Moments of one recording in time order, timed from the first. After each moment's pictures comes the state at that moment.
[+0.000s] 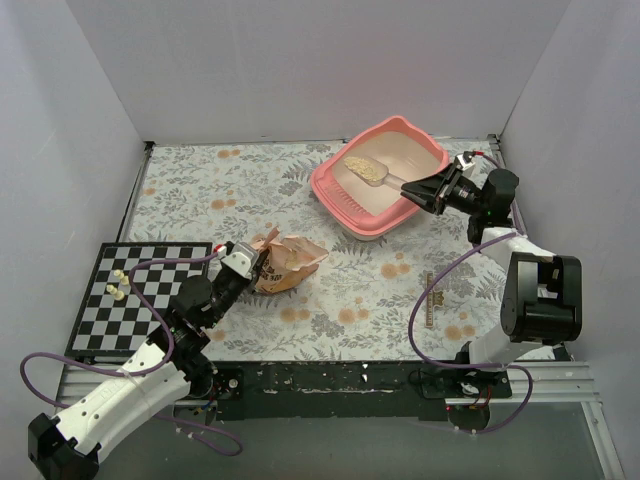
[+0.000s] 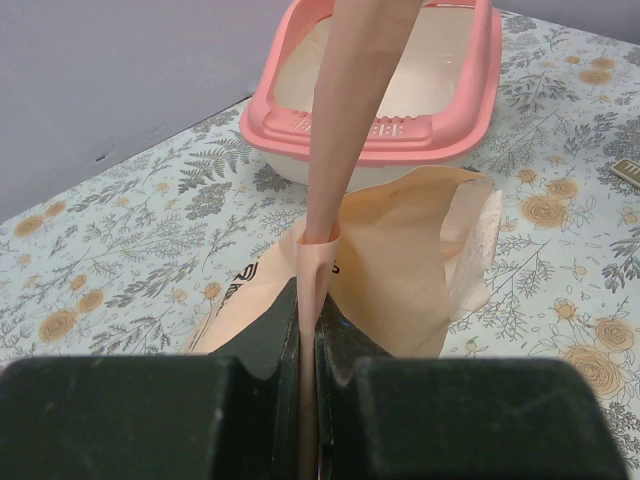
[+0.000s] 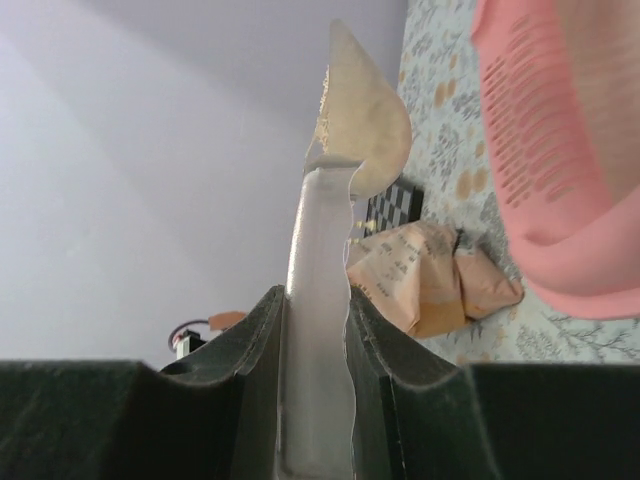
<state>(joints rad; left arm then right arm) -0.70 0.49 0.34 0.18 -0.09 0.15 -0.04 1.54 0.82 0.71 -1.08 1.41</state>
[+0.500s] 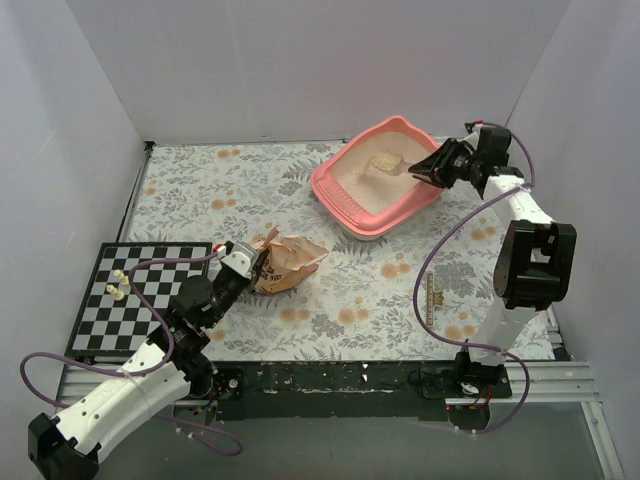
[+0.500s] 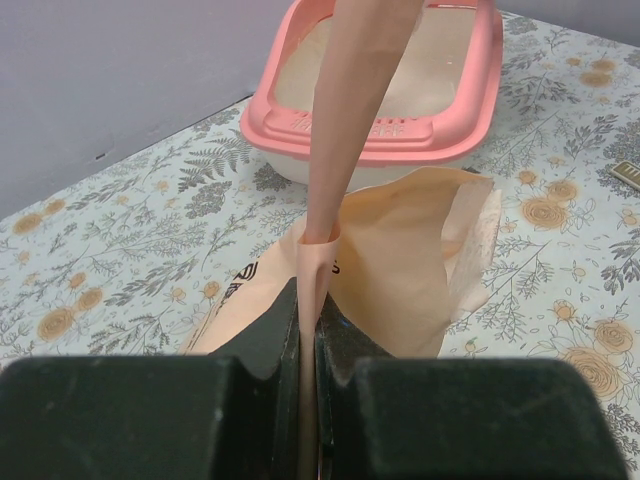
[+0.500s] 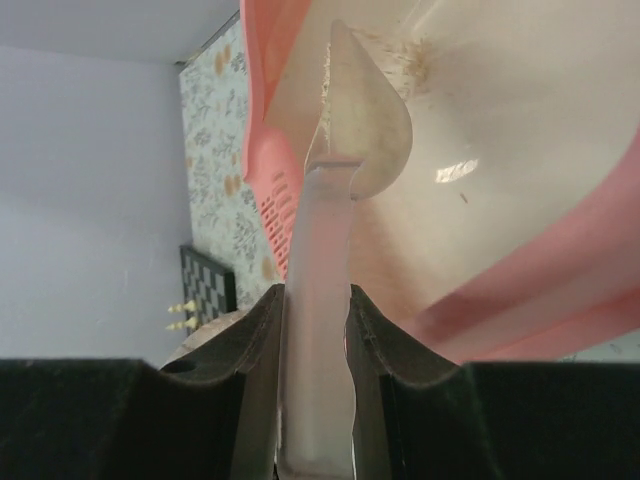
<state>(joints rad) -0.70 0.49 0.34 0.19 -0.09 0.14 -0.06 1.79 1.33 -0.12 -0.78 0.78</state>
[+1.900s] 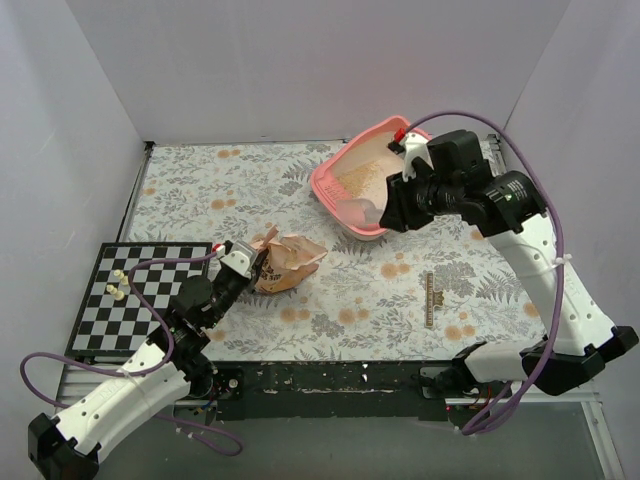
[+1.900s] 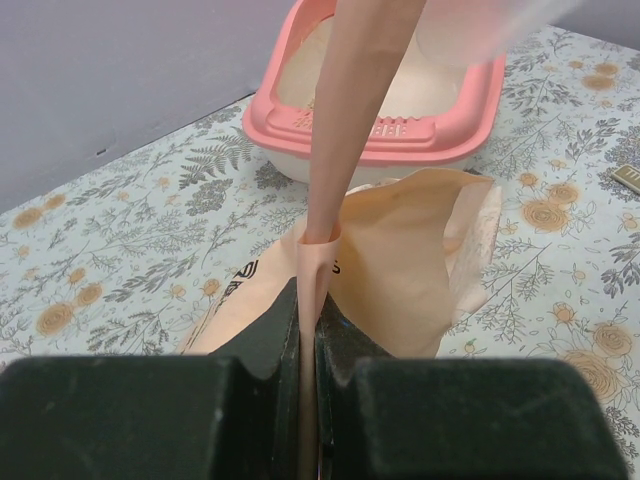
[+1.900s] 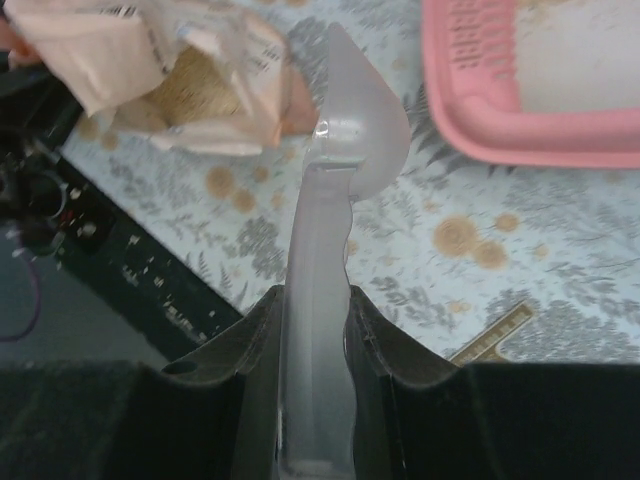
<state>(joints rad) -0.70 0.49 0.34 0.18 -0.10 0.13 0.59 1.32 1.76 -1.15 -0.19 0.10</state>
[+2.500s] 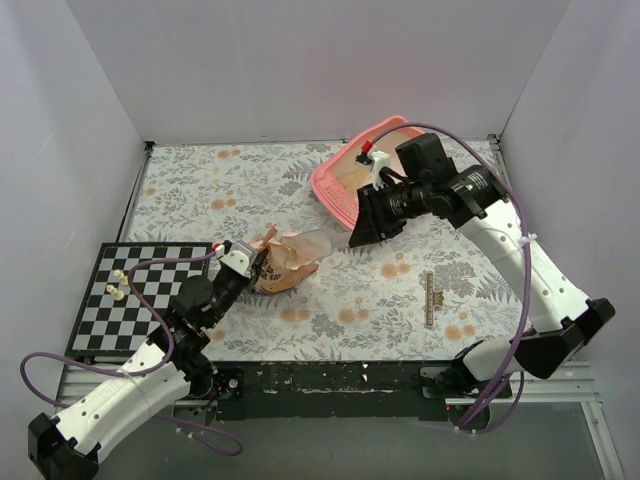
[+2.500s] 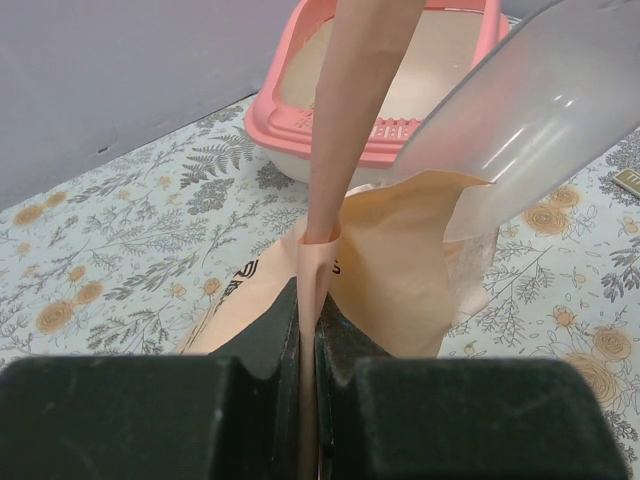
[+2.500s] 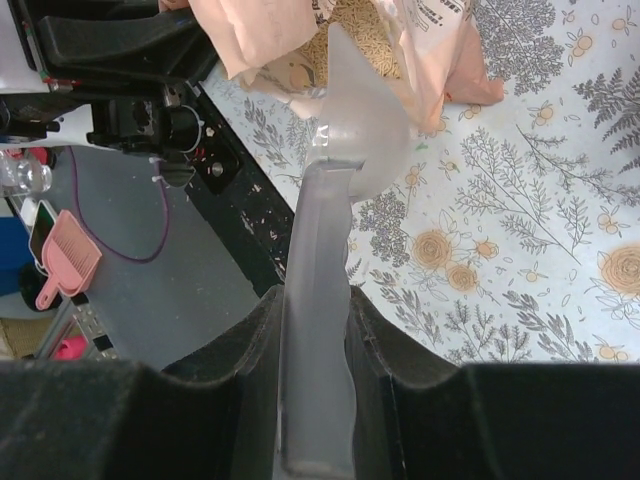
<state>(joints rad) -0.71 0.49 0.34 0.18 -0.12 0.12 0.63 1.38 1.67 -1.11 -0.57 0.18</state>
